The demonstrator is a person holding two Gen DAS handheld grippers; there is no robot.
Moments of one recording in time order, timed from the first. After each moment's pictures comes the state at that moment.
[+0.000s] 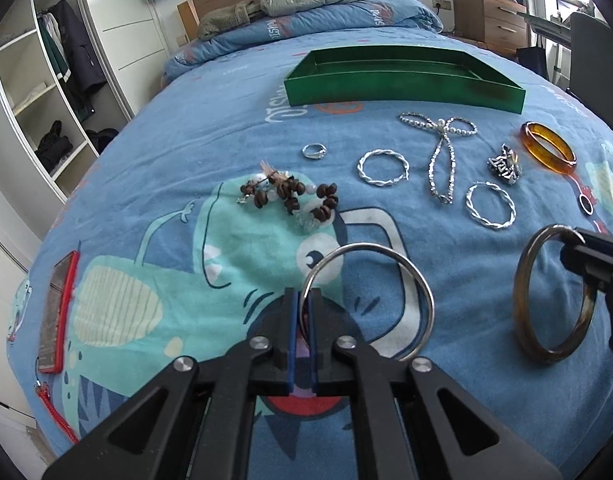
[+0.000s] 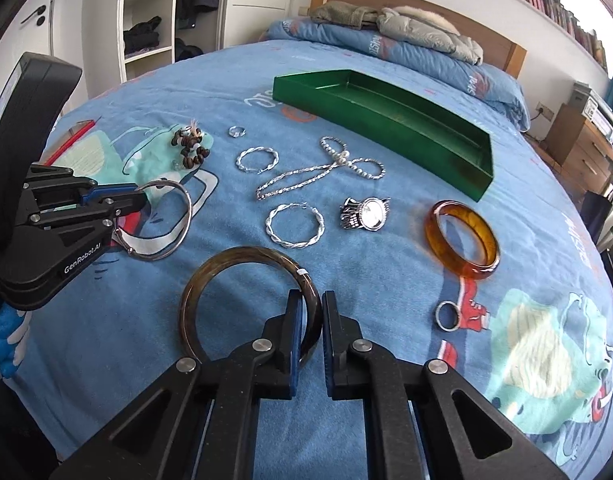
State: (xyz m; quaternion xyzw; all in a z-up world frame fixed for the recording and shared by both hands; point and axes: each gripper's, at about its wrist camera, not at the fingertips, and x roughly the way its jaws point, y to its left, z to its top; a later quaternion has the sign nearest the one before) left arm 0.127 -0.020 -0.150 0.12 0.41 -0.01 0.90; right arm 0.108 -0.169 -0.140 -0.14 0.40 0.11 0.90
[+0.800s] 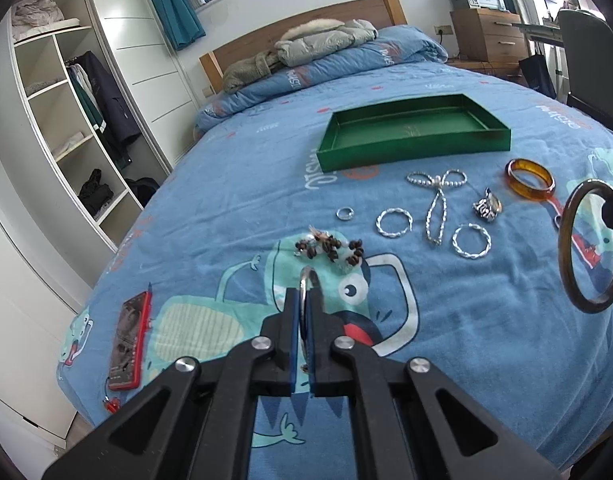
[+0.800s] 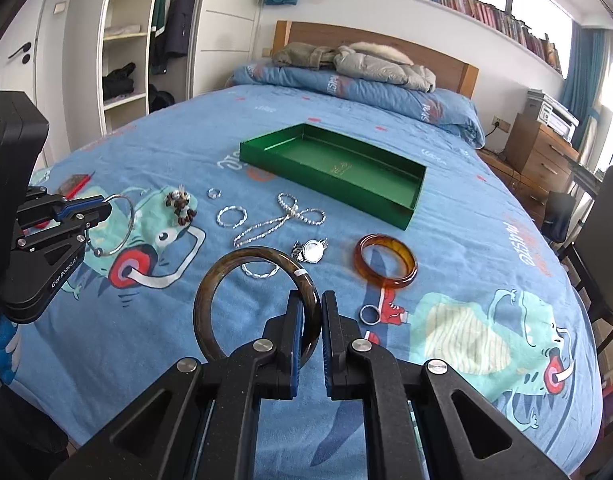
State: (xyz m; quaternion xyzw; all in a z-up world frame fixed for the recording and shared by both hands) left arm 0.080 -0.023 -0.084 0.17 0.33 0.03 0.93; right arm 0.057 -0.196 -0.075 -0.11 0.33 0.06 0.94
